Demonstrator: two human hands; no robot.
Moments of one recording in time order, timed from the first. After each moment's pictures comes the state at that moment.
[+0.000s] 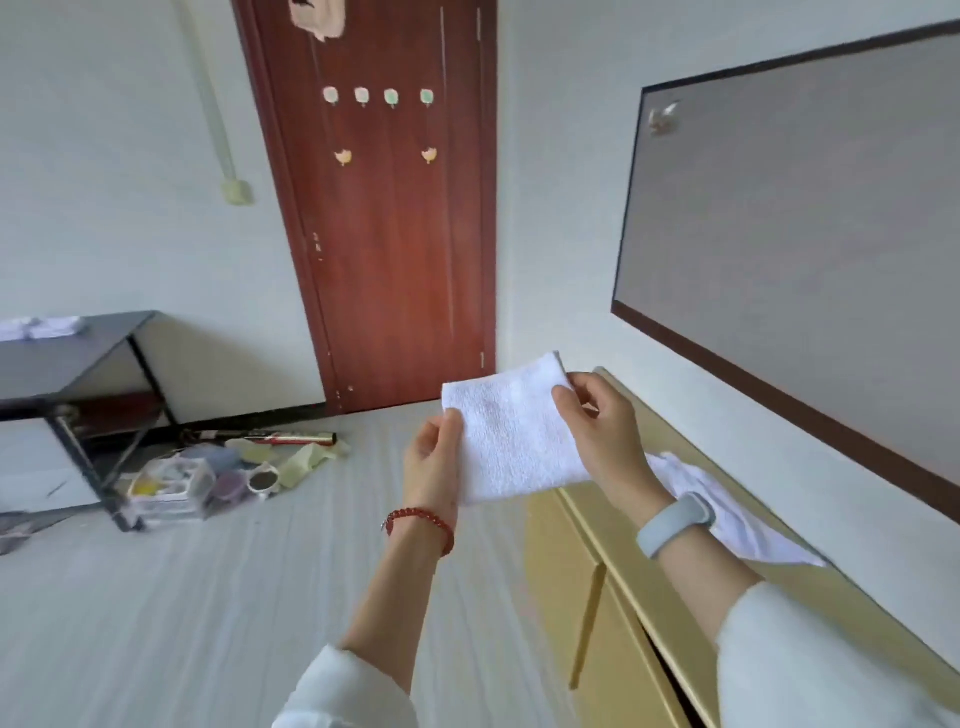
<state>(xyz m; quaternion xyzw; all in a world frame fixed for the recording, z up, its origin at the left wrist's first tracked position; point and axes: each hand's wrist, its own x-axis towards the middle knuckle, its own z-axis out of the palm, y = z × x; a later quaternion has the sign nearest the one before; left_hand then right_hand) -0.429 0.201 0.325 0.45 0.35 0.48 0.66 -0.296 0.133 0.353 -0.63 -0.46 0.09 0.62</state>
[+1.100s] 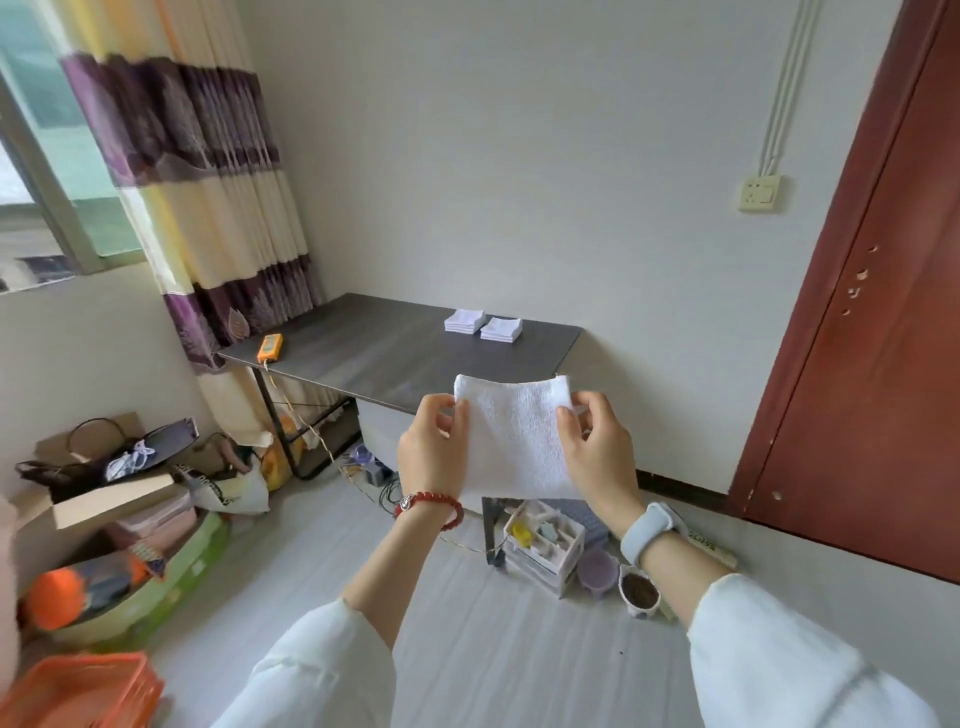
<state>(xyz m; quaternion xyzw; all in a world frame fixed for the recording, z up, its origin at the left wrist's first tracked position) -1.044 0.965 0.332 0.44 0.67 0.58 0.13 -0.896 1.001 0.320 -0.51 -0.65 0.22 0.51</state>
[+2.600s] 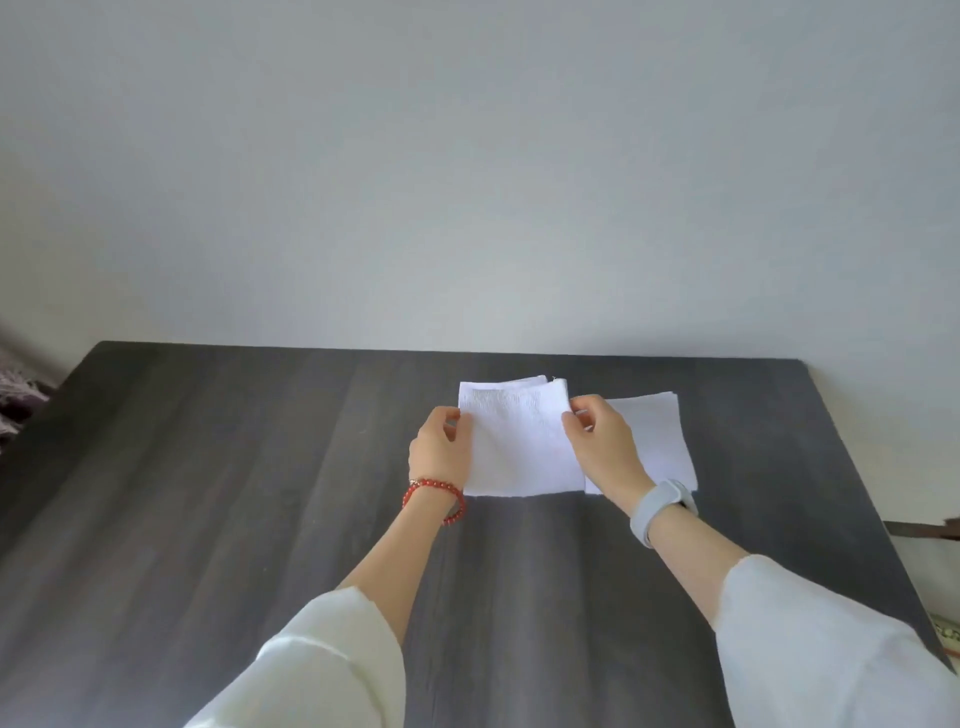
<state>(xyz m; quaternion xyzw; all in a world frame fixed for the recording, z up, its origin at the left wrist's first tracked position) -1.438 2.022 0.101 0.51 0.71 0.31 0.38 -1.271 2.000 0.099 -0.71 -0.49 0.35 0.37</state>
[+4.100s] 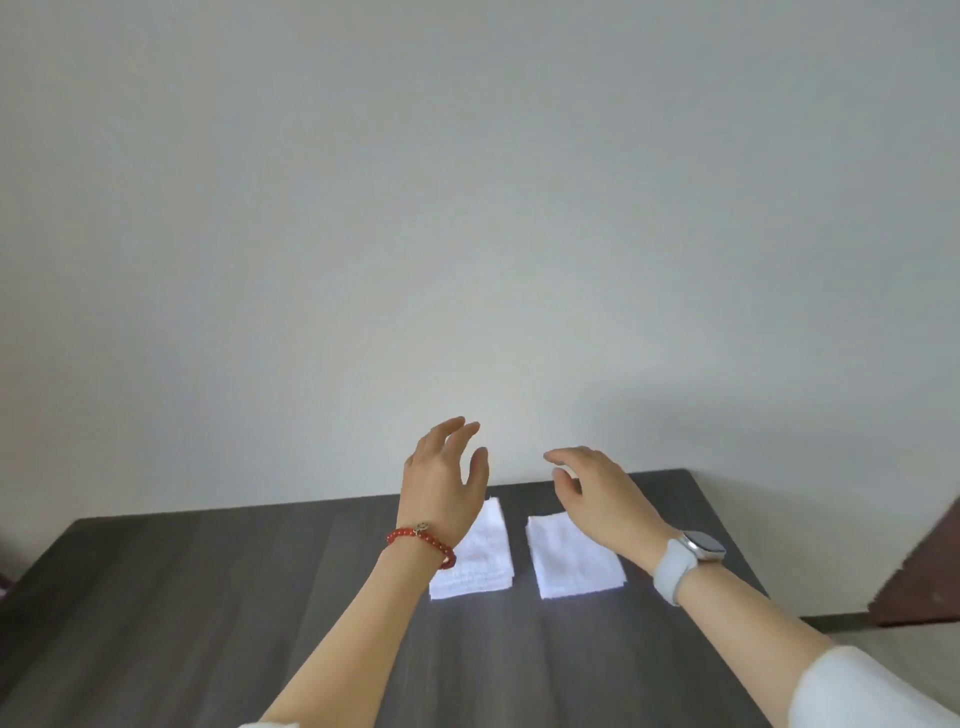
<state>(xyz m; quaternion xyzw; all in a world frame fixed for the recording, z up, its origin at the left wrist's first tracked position) -1.419 1.970 0.271 0.78 0.48 0.38 0.15 -1.249 1.915 0.265 -0.68 -0.67 0.11 0.28</state>
